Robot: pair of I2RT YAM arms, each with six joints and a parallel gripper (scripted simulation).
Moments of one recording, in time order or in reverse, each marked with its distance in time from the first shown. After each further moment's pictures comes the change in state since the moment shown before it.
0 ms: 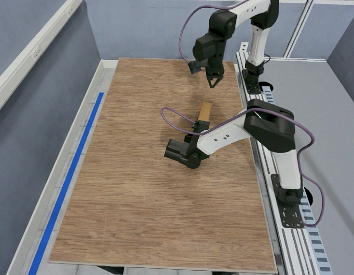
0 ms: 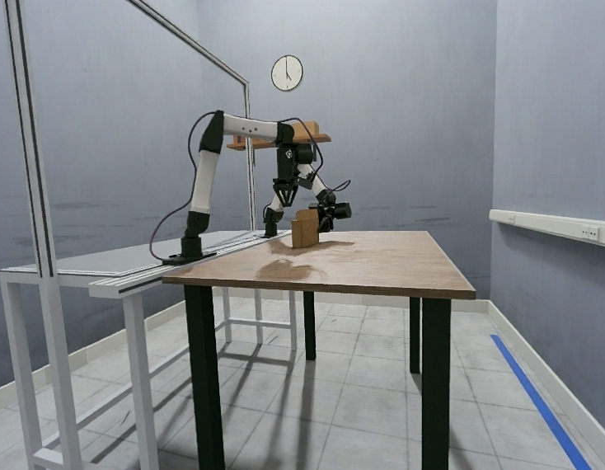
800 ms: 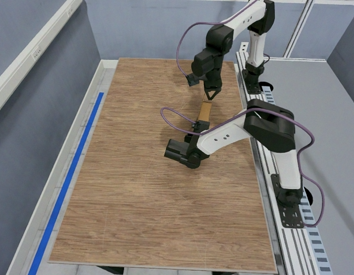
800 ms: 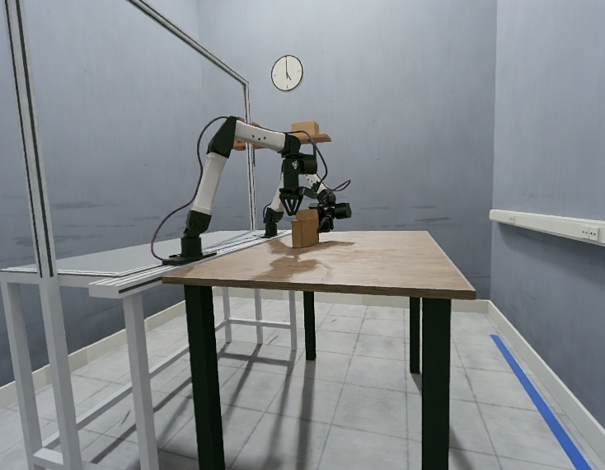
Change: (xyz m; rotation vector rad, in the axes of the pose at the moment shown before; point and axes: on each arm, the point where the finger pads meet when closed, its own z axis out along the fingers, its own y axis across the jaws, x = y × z) left arm 0.000 0.000 0.000 0.000 0.000 0.000; right arm -0.007 0.035 0.032 0.005 0.007 0.018
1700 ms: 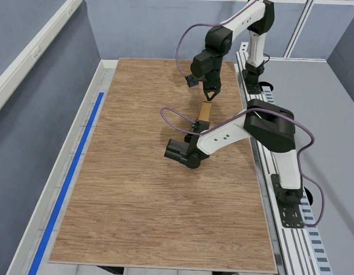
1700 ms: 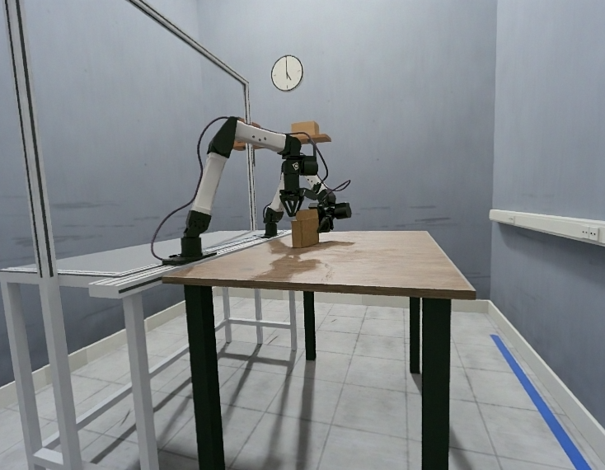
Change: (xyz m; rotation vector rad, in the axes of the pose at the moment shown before) left arm 0.000 0.000 0.000 0.000 0.000 0.000; right arm -0.002 -0.001 0.005 -0.001 -0.001 0.002
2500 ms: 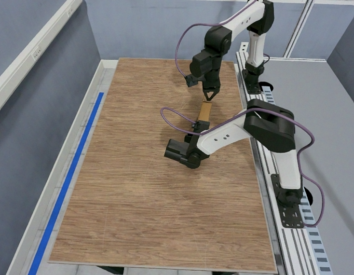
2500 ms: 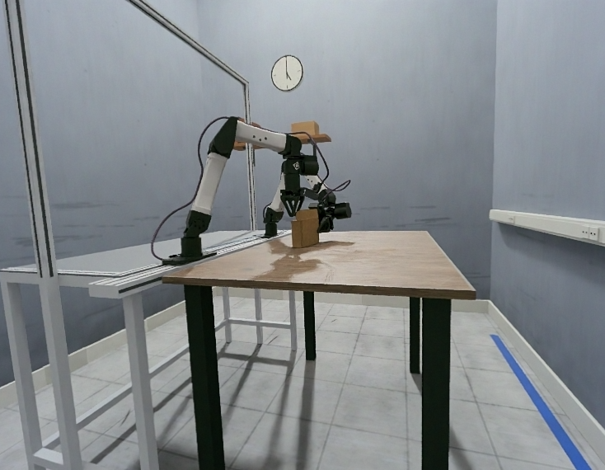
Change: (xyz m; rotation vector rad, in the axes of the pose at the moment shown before) left arm 0.000 0.000 0.000 0.000 0.000 0.000; right arm -0.003 0.000 0.000 -0.001 -0.002 0.000
